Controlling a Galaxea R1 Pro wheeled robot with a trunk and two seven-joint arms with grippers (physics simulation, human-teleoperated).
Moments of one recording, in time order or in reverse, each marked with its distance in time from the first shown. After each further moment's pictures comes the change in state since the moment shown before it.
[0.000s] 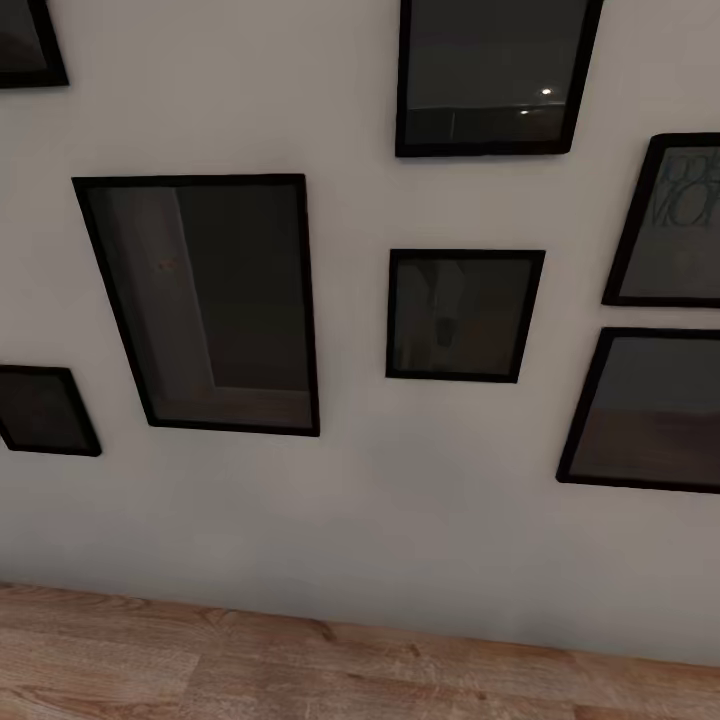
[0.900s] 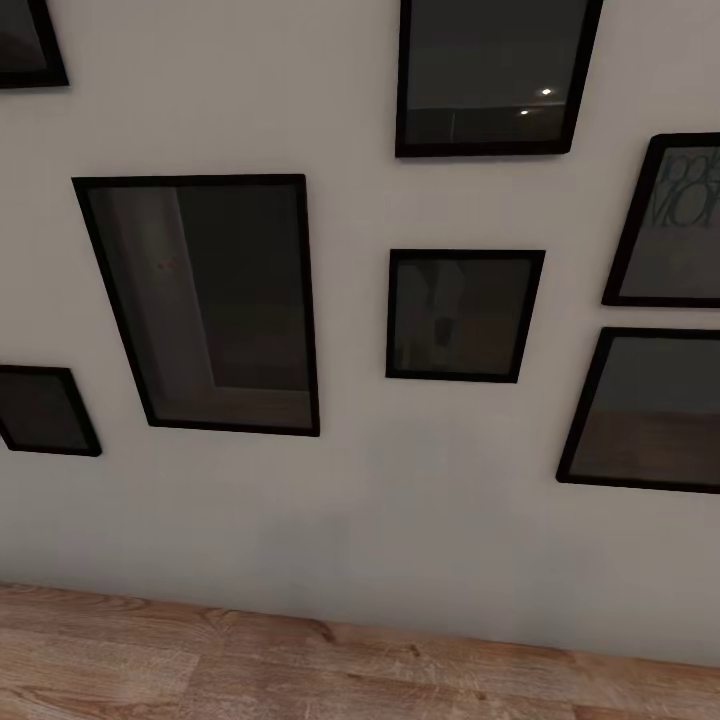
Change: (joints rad) left arm 0.000 -0.016 0.001 -0.030 0.003 -0.026 -0.001; right arm -0.006 0.038 0.001 -0.043 0.000 -0.004 -0.003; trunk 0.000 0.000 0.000
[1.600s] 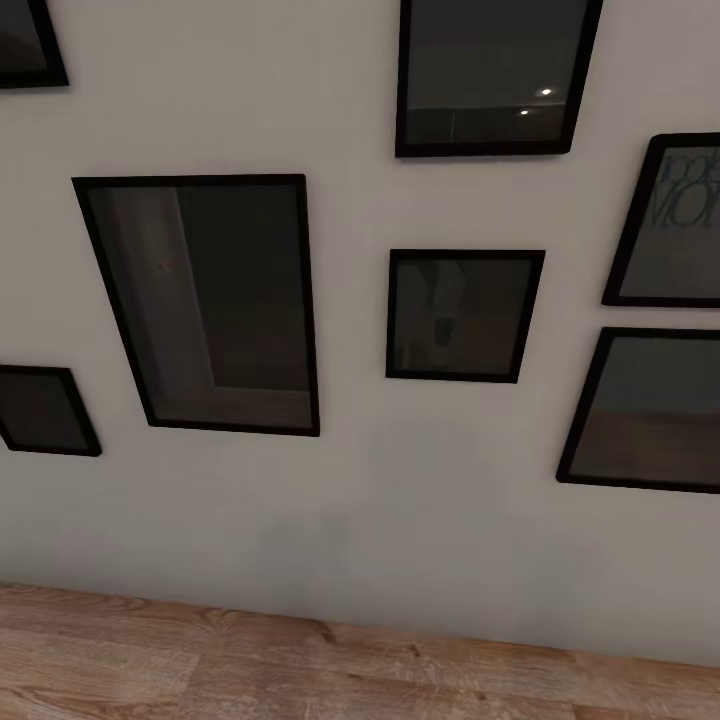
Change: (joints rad) left arm -0.041 0.004 0.001 -0.177 0.009 -0.262 0.012; right arm -0.002 -0.034 -0.007 -0.192 -0.001 -0.346 -0.003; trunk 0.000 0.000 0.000
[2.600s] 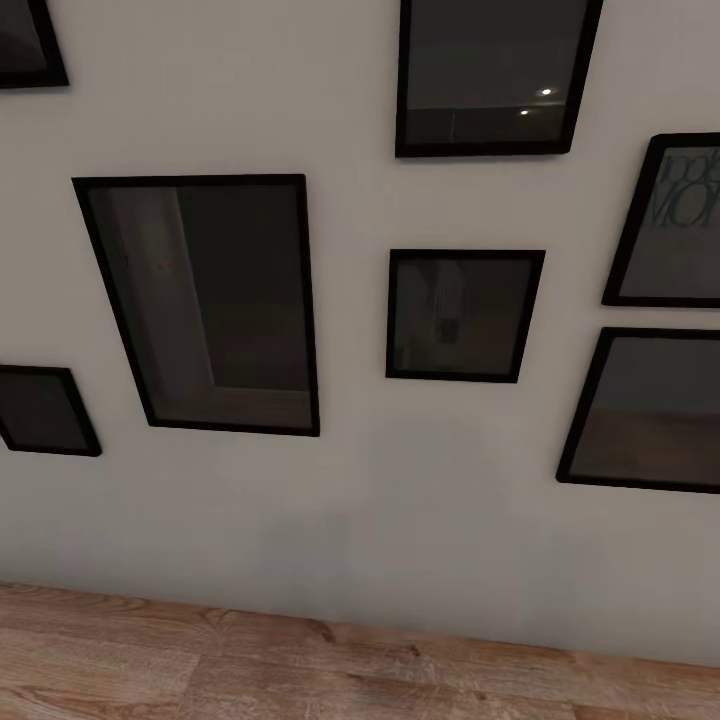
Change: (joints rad) left arm -0.159 0.013 0.000 -0.012 0.006 -0.042 -0.001; right arm -0.053 -0.098 0.005 -0.207 0.004 -0.058 0.009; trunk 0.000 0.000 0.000
